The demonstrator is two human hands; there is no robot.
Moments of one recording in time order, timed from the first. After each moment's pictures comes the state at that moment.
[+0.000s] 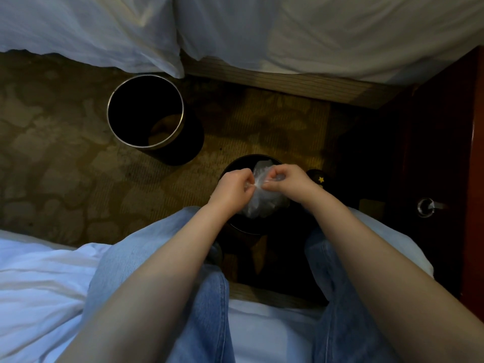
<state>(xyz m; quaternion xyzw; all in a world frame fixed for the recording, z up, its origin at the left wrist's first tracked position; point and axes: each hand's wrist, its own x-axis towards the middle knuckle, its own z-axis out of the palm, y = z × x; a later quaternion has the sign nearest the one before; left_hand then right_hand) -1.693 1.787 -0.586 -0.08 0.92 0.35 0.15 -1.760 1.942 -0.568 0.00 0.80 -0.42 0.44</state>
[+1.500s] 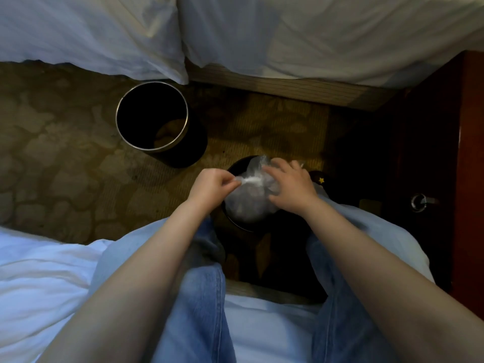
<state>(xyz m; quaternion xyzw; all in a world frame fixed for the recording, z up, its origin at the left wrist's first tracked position) -1.675 1.749 -0.546 -0.11 0.89 0.40 0.17 -1.746 1.953 -0.580 -0.28 0.92 -0.10 0.26</state>
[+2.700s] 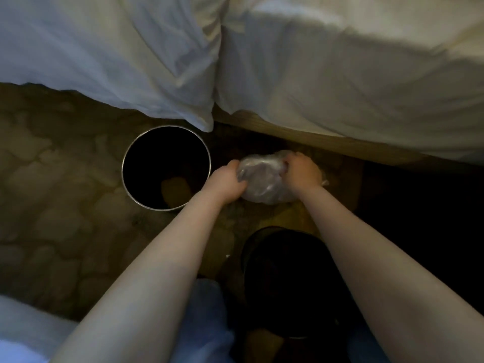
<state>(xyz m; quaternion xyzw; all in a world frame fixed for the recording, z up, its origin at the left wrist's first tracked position) -1.856 1.642 -0.619 -0.22 0.88 0.34 0.25 -1.939 1.803 -0.652 -0.14 0.96 -0.09 0.24</state>
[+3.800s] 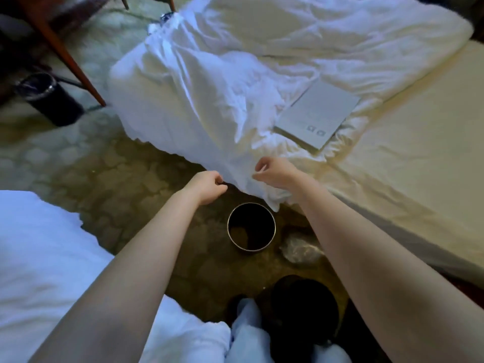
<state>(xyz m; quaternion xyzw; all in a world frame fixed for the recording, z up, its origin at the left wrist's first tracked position) -1.763 1.391 -0.174 -0.31 0.88 0.32 0.17 -1.896 1.537 -0.154 -0.29 0.87 -0.19 0.34</state>
